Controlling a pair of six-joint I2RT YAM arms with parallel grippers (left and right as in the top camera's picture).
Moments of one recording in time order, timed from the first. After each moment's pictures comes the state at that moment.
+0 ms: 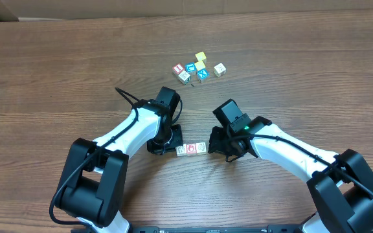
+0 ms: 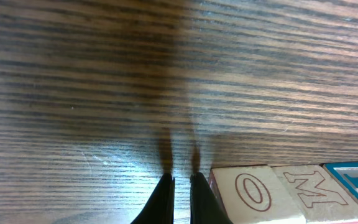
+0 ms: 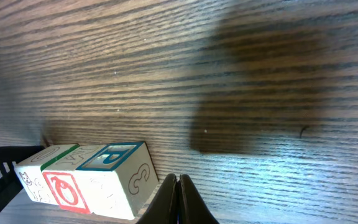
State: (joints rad) left arm -0.38 1.79 1.03 -0.81 0.14 -0.53; right arm 0.63 1.71 0.94 -0.49 -0.23 0.85
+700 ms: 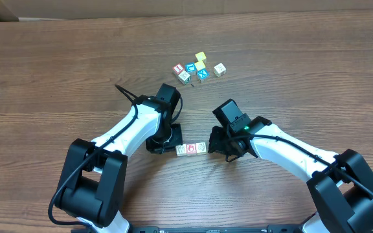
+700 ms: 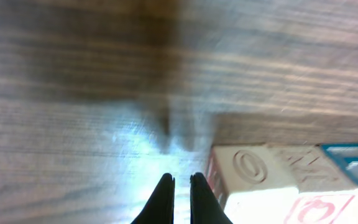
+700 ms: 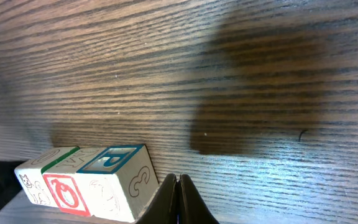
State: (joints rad) left arm -0.38 1.79 1.08 -0.91 0.14 -0.52; right arm 0.63 1.71 0.94 -0.48 -0.22 0.86
